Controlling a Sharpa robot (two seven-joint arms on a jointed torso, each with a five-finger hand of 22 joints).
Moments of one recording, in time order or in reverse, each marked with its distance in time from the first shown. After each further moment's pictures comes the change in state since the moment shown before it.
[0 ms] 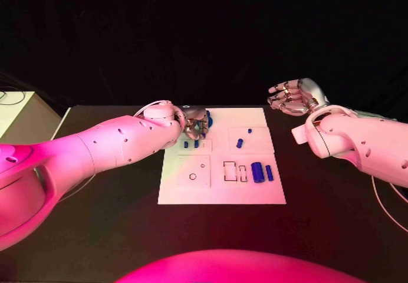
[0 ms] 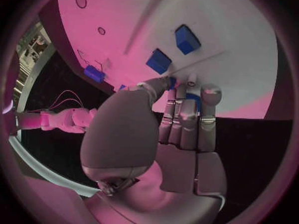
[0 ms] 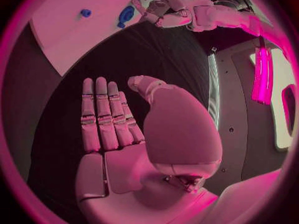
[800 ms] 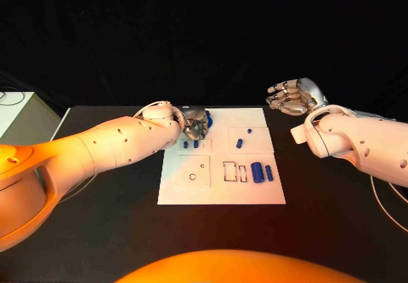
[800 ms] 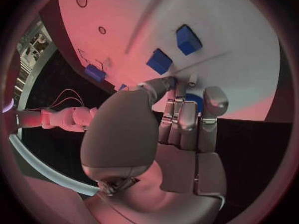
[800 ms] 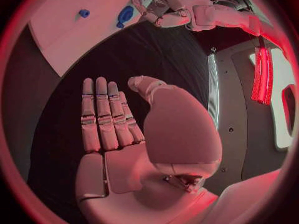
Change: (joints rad) left arm -0.001 0.006 -0.005 -0.015 0.022 -0.012 0.025; left_hand 0.001 0.043 0.062 -0.068 -0.004 0.083 0.011 -0.009 0.022 0.115 -0.012 -0.058 0.002 0.055 -0.007 0.043 0.067 -0.015 0.057 -0.004 0.141 0.000; right arm 0.001 0.001 0.000 0.002 0.000 0.001 0.000; right_hand -0.004 0.004 0.000 0.000 0.000 0.000 0.000 0.000 0.000 0.000 0.000 0.000 0.000 0.000 0.000 0.000 0.000 0.000 0.000 0.000 0.000 -0.001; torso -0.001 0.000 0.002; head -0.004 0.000
